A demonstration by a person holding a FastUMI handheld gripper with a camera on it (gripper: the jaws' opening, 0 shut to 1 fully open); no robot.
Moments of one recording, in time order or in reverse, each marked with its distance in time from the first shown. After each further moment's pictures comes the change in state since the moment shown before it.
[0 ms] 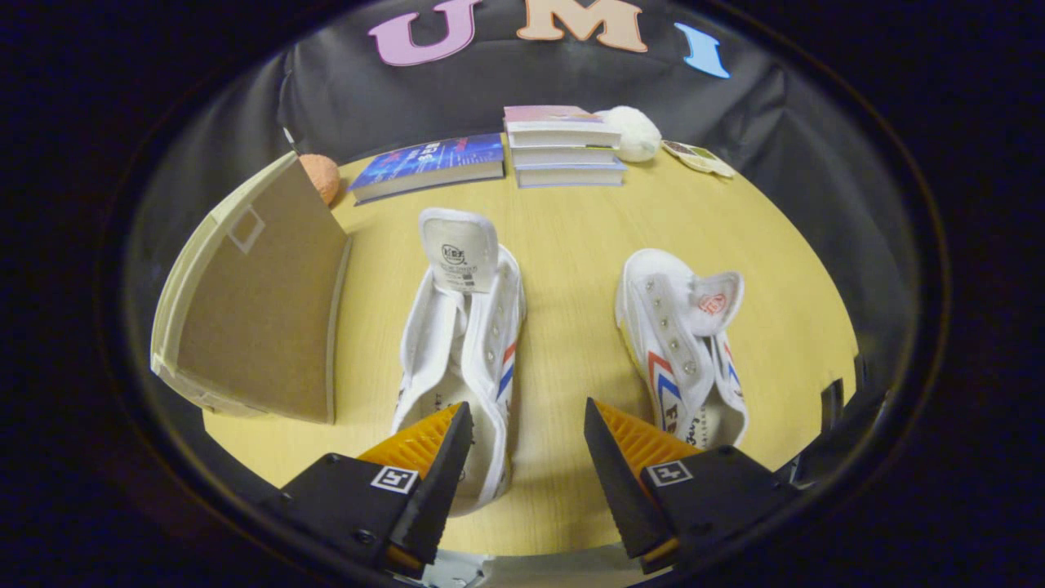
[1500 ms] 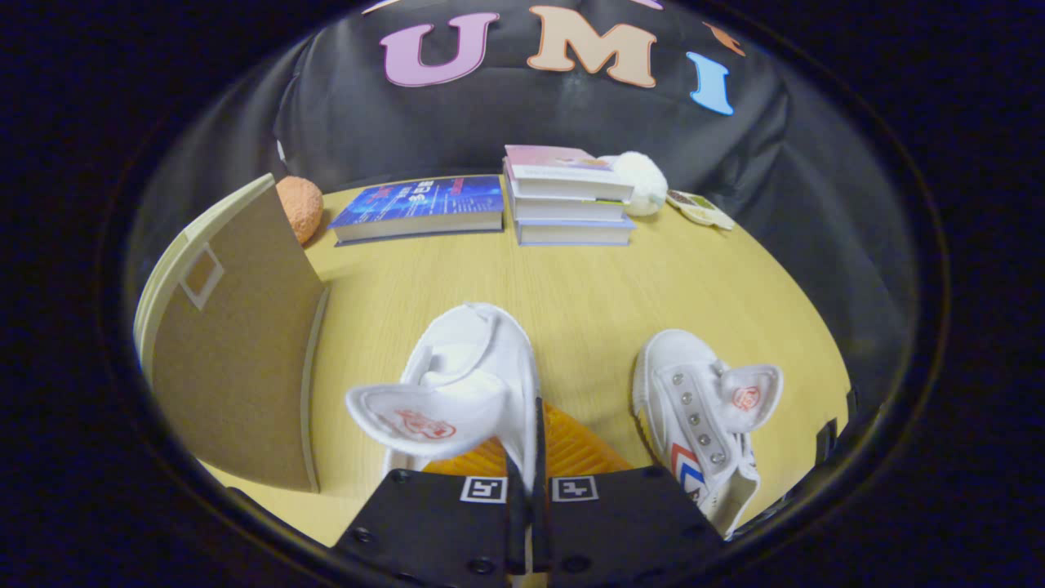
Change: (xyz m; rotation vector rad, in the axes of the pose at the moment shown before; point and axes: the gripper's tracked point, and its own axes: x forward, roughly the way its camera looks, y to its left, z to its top) arm 0.026 0.010 0.069 -0.030 -0.210 -0.144
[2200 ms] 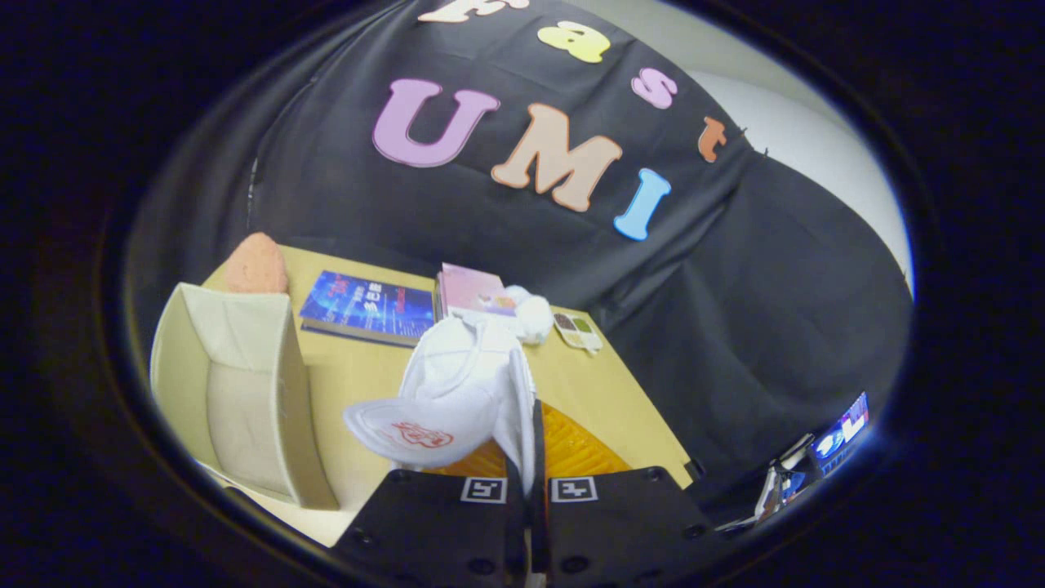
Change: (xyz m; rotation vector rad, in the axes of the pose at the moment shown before) arm -0.183 0.019 0.164 -0.136 -0.288 -0.350
